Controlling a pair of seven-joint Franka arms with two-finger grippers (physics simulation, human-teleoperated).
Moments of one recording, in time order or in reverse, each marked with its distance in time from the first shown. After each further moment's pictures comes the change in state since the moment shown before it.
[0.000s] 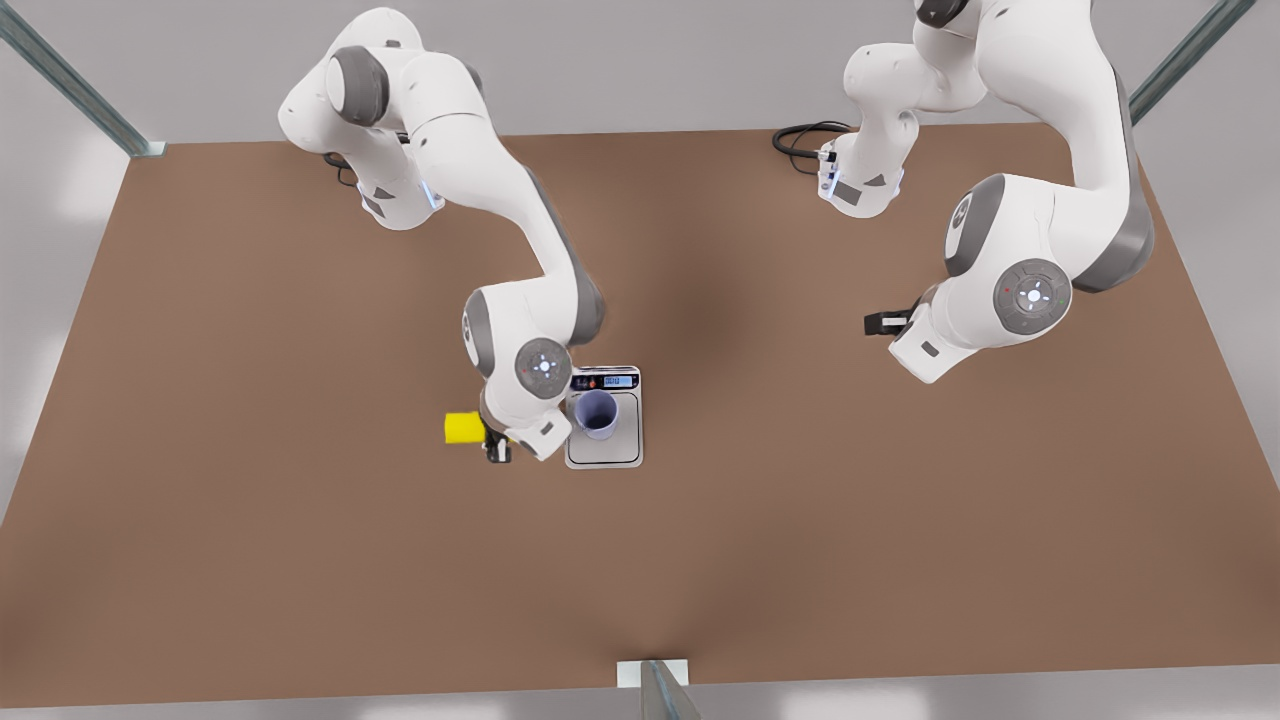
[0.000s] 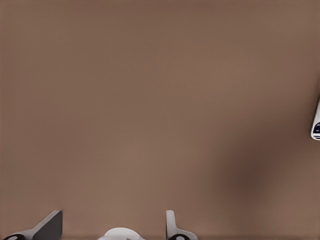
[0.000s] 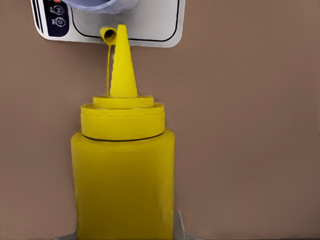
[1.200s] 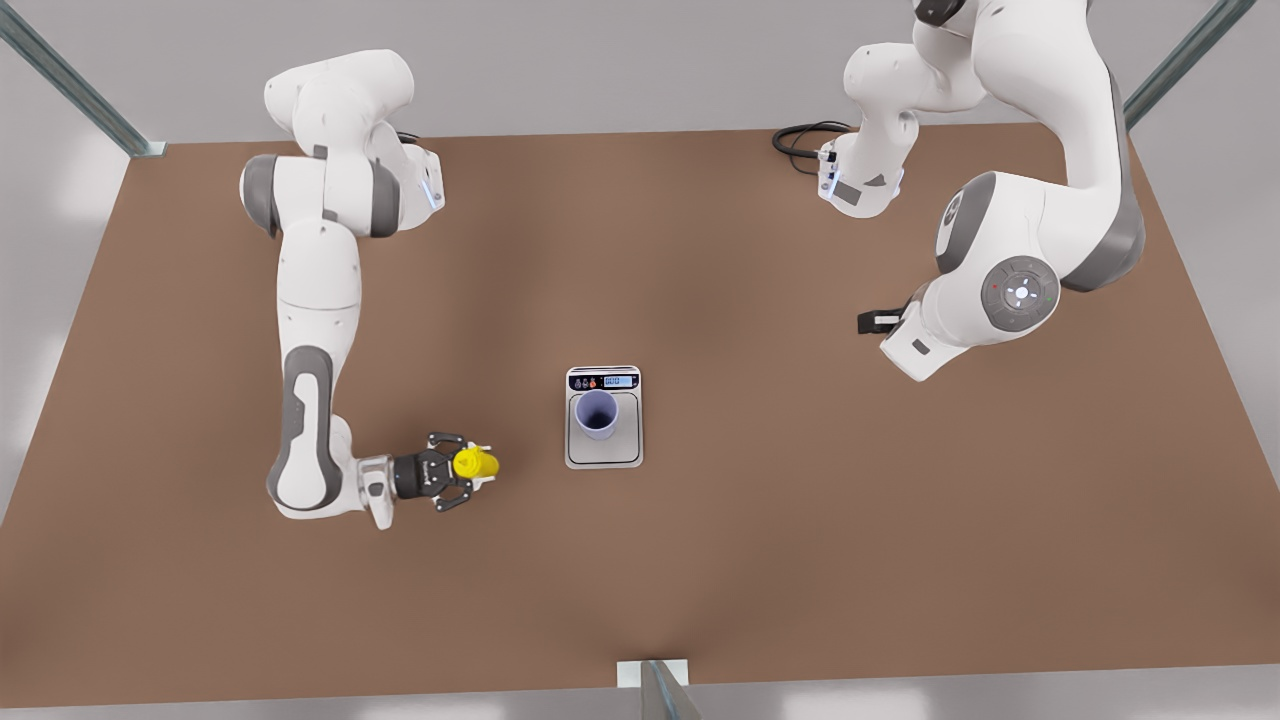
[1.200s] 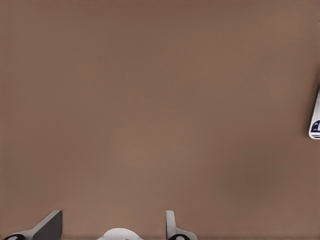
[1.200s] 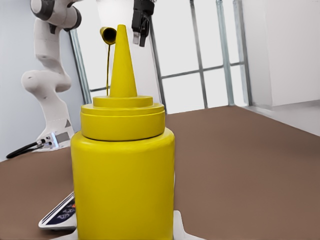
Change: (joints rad) left arm -0.005 -0.001 -0.014 0.000 0.004 0.003 -0.013; right arm -0.681 0.249 0.332 -0.206 1.452 -0.313 -0.992
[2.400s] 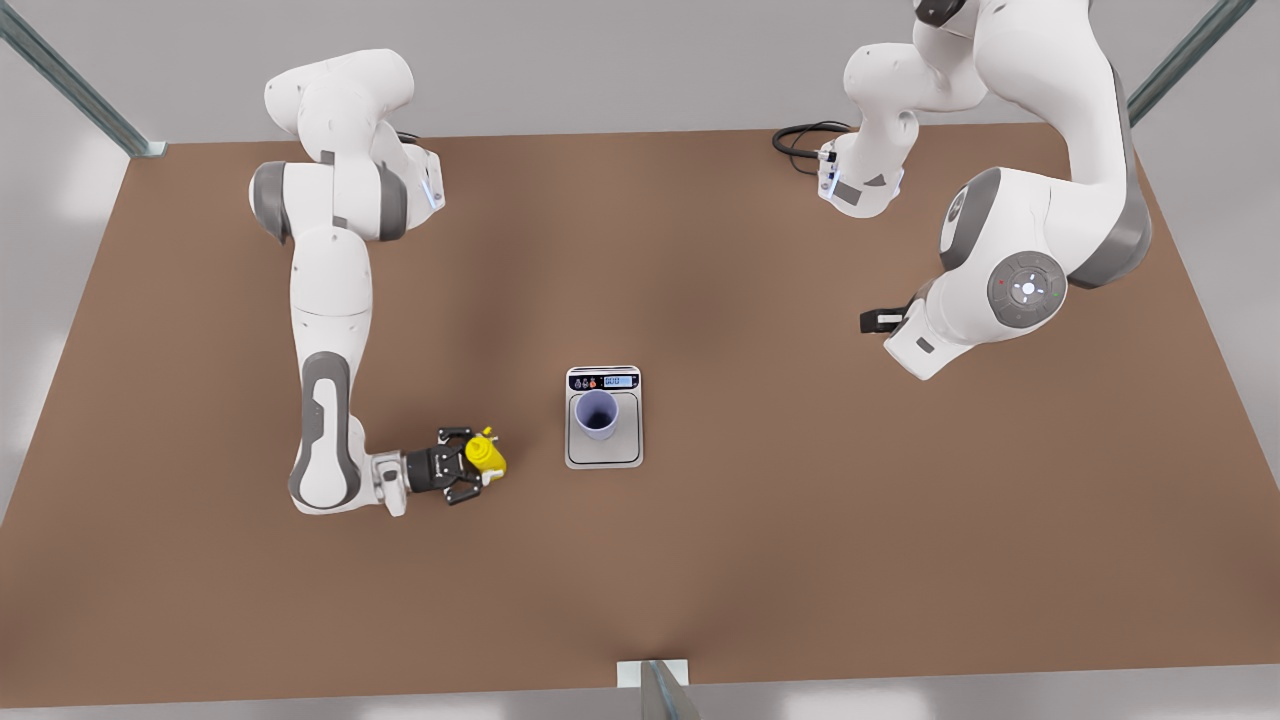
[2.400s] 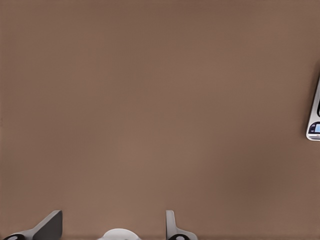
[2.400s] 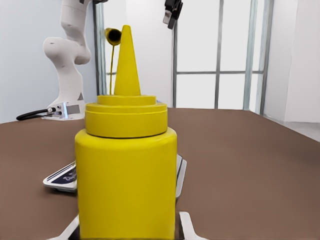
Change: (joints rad) left arm 0.003 0.001 0.000 0.017 0.000 -0.008 -0.001; right arm 0.025 0.029 -0.001 -0.020 -0.029 0.015 -0.213
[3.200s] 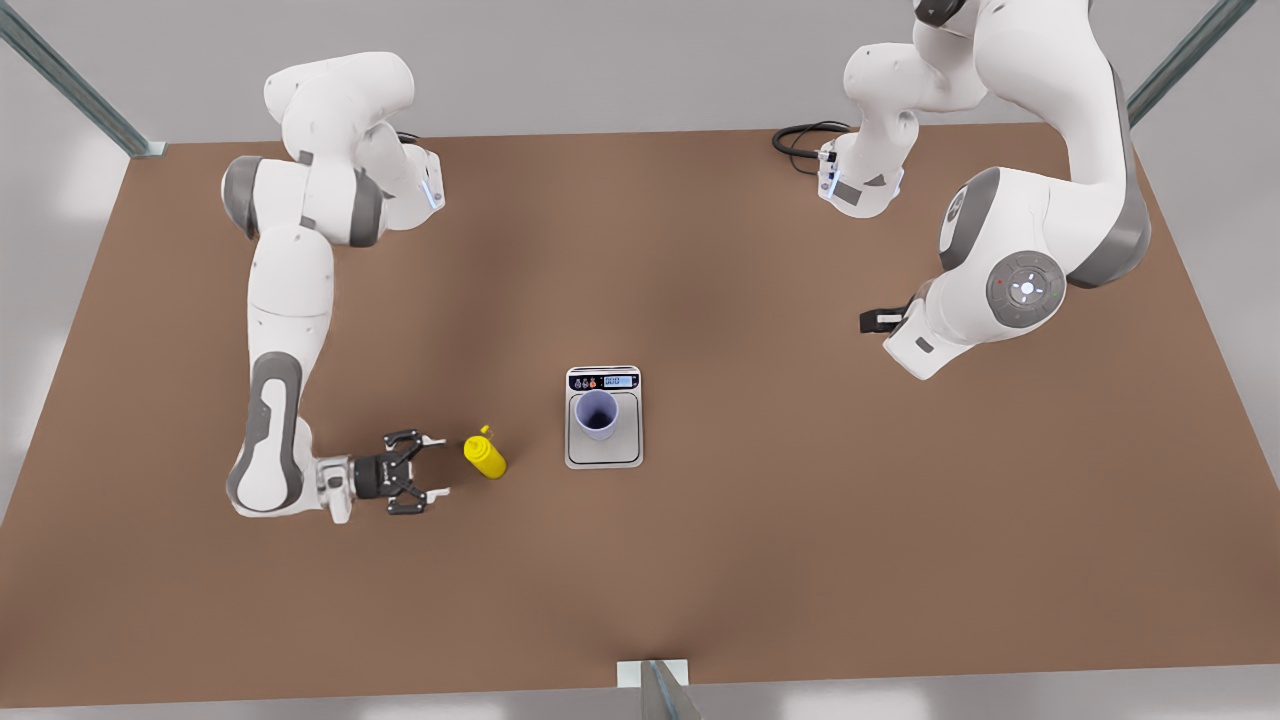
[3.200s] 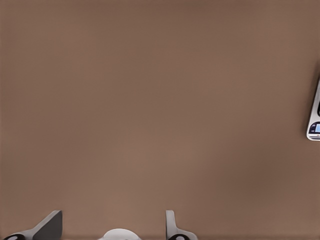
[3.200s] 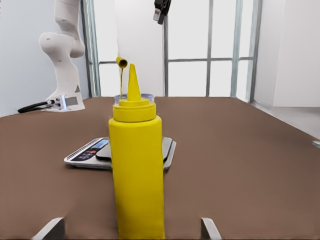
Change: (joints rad) left arm -0.002 0.000 0.000 0.000 0.001 0.001 0.000; right arm -0.106 -0.039 -0.084 0.047 -0.141 -0.047 0.047
